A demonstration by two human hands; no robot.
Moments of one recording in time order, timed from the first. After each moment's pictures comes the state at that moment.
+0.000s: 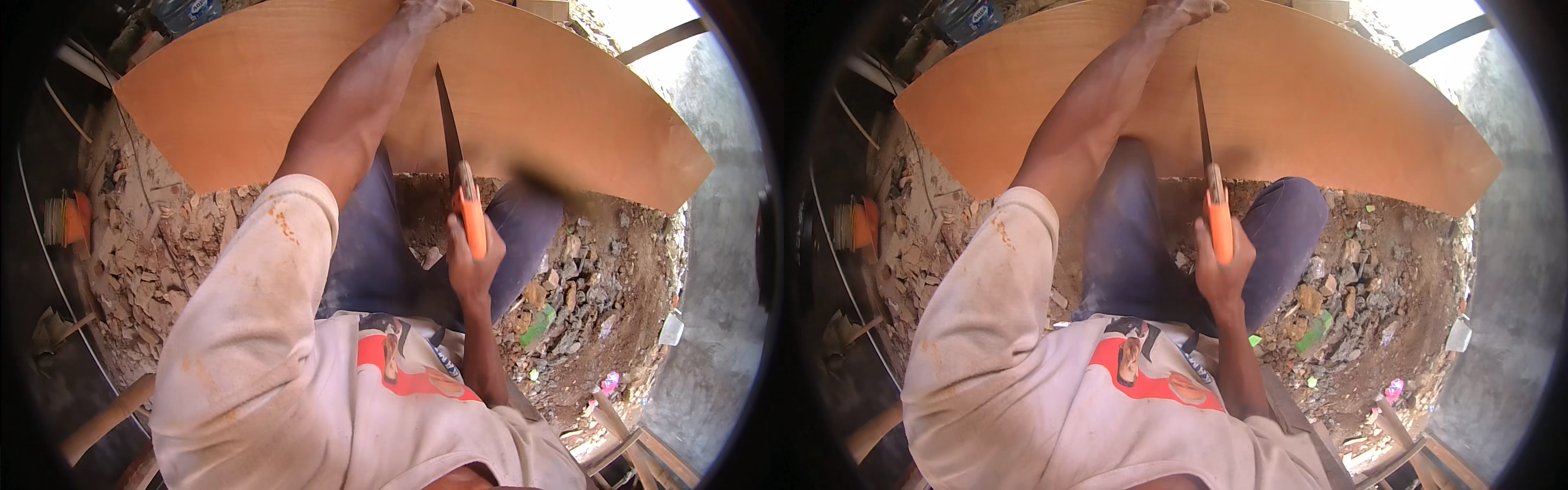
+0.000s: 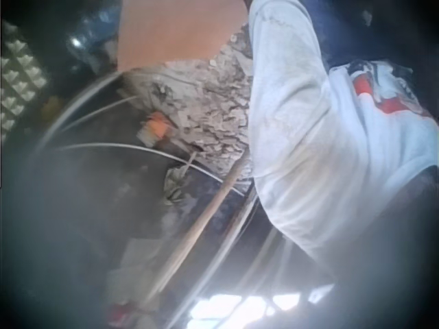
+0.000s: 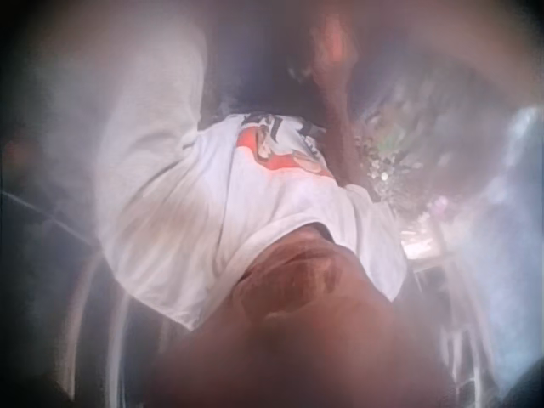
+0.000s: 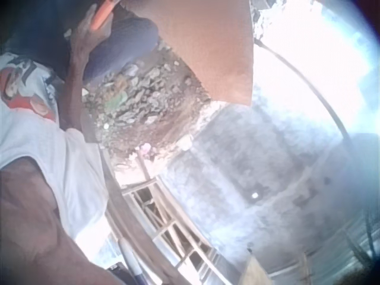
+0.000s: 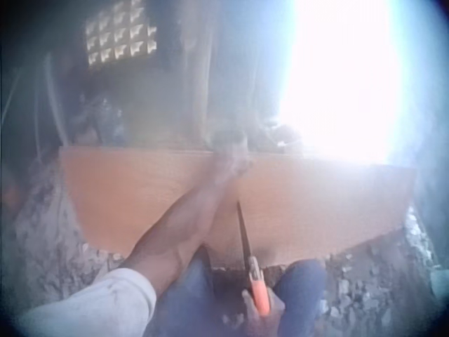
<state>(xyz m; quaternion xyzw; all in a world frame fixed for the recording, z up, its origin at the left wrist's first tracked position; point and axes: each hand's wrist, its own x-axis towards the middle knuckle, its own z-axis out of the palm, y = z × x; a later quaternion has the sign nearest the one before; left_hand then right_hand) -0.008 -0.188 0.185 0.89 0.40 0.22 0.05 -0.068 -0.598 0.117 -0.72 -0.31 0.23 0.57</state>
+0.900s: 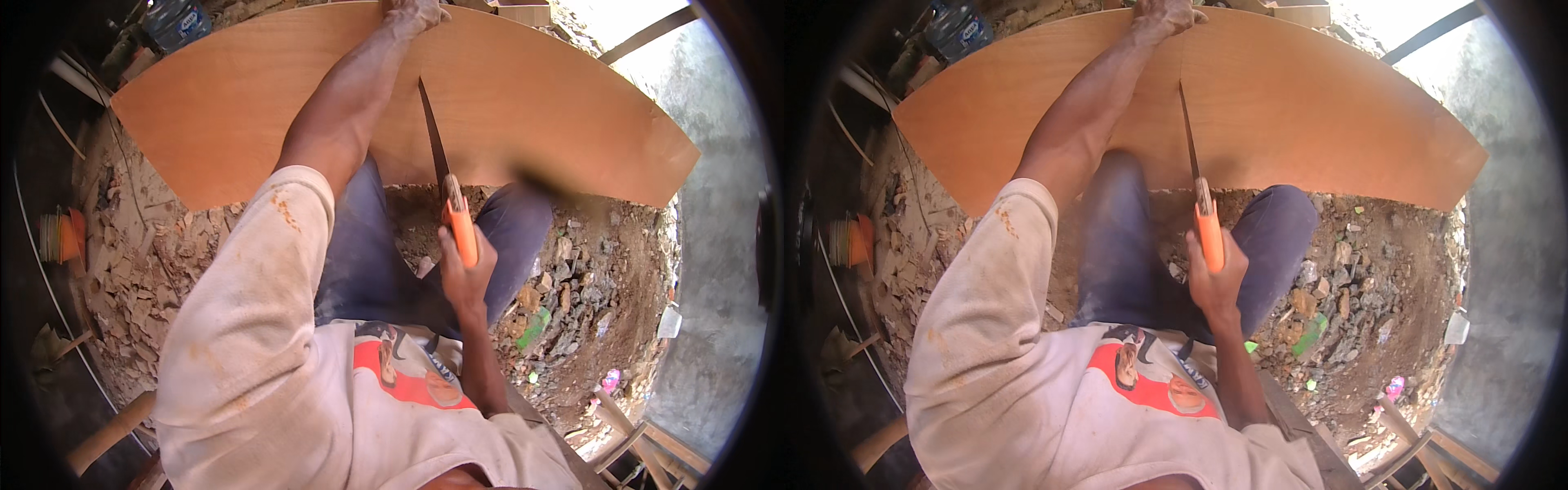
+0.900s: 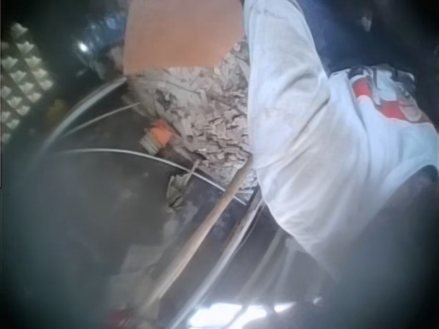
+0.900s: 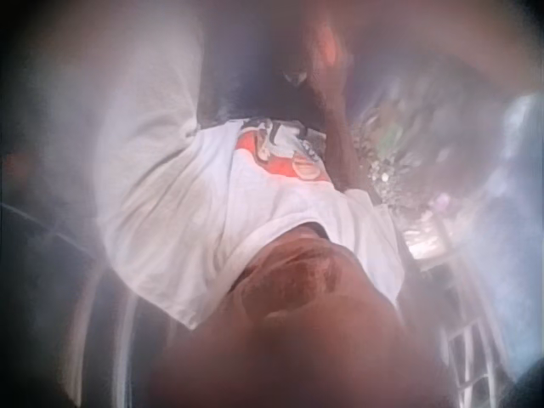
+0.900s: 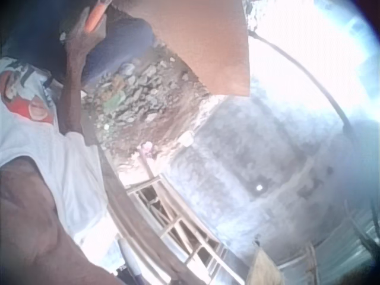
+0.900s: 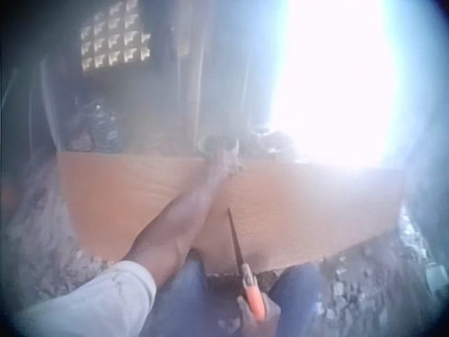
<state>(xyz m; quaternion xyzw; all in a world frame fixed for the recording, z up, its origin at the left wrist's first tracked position) -0.012 -0.191 0.187 0.89 0.41 0.21 0.04 -0.069 -0.604 0.117 -0.72 -0.36 0.18 0.57</state>
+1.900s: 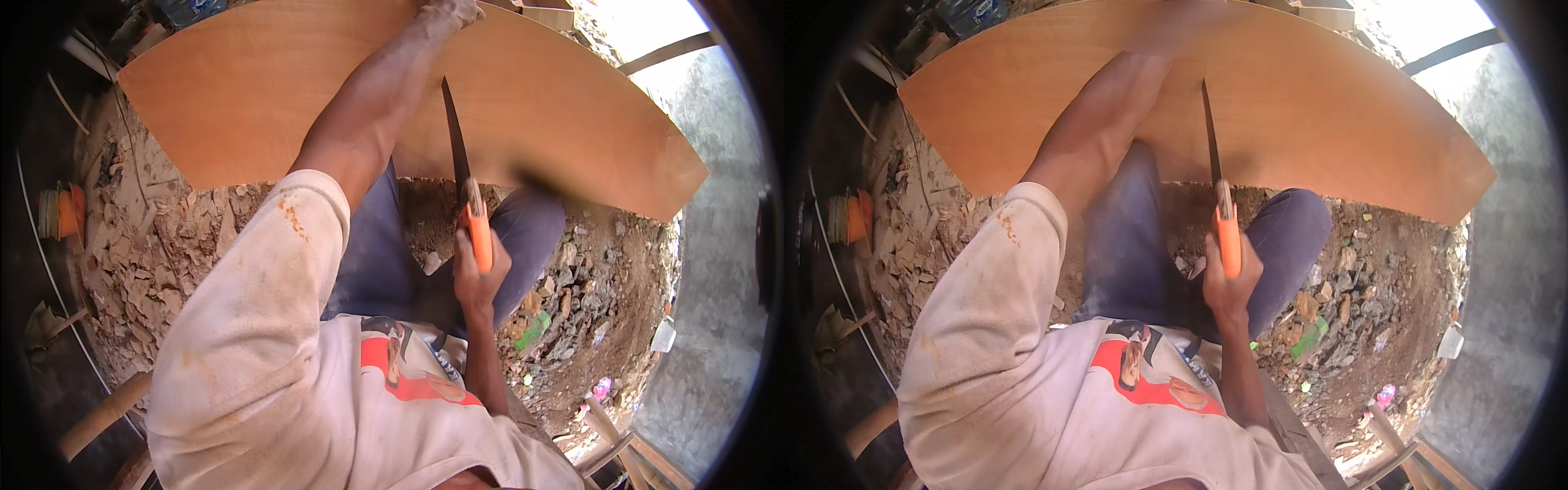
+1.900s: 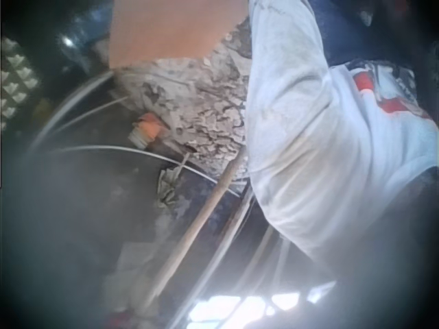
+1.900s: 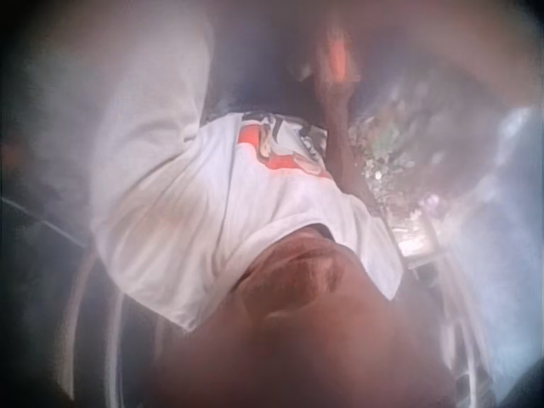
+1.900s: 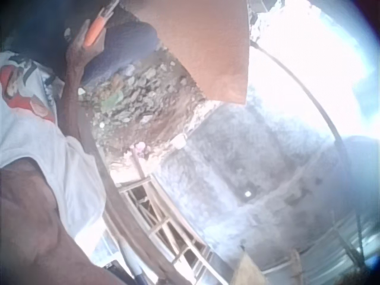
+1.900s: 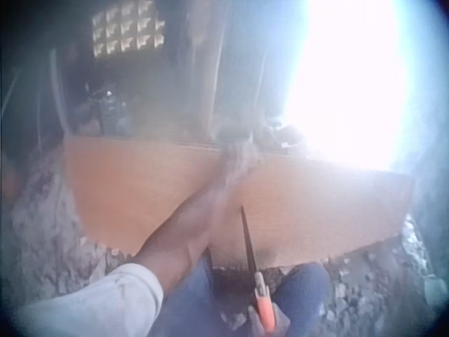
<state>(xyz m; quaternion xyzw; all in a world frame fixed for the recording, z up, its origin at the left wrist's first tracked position) -0.013 -0.205 0.196 0.89 0.40 0.23 0.05 -0.061 -0.589 0.104 -0.71 -0.33 0.23 0.58</state>
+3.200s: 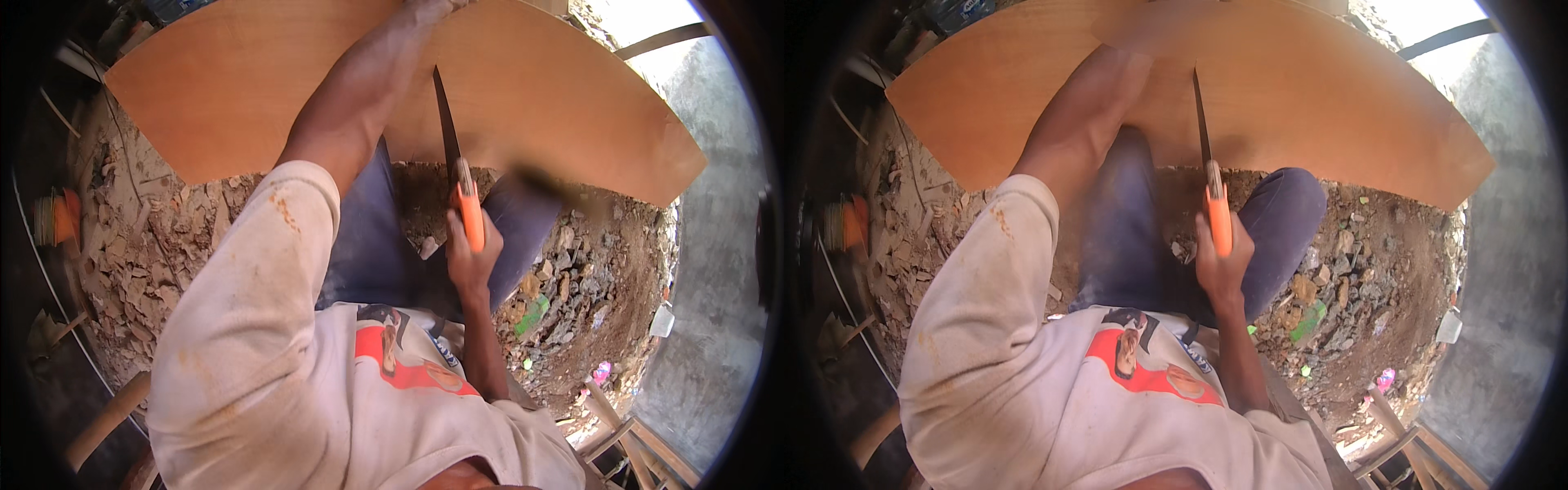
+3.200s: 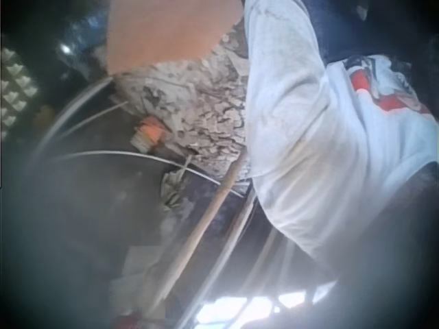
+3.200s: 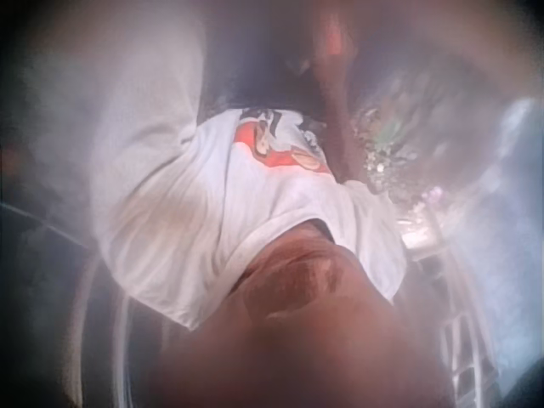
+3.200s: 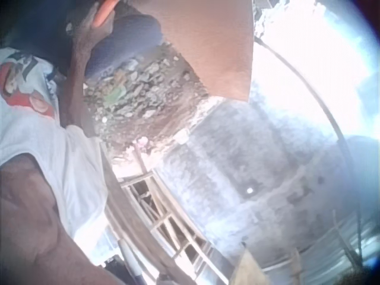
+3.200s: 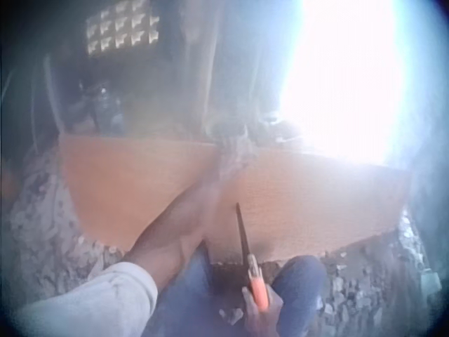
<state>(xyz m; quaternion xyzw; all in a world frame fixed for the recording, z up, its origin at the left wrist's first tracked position) -0.020 -0.223 0.193 0.89 0.40 0.22 0.06 -0.067 -0.610 0.095 -0.73 -0.31 0.23 0.56</state>
